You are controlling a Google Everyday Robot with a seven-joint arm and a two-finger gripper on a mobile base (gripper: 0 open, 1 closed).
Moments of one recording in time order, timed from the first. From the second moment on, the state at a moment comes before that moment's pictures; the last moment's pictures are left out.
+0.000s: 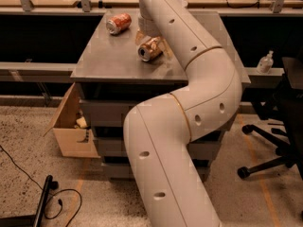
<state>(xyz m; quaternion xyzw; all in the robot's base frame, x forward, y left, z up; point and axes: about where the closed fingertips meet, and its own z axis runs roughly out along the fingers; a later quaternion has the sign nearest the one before) 0.801 -0.027 0.858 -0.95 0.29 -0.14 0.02</state>
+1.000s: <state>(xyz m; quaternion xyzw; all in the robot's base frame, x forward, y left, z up) 0.787 -0.017 0.860 -0.95 0.27 -0.10 0.06</state>
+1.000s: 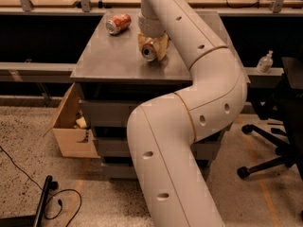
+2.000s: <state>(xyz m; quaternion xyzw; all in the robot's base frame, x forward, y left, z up) 0.705 -0.014 0.960 -0.88 0.35 0.06 0.33</state>
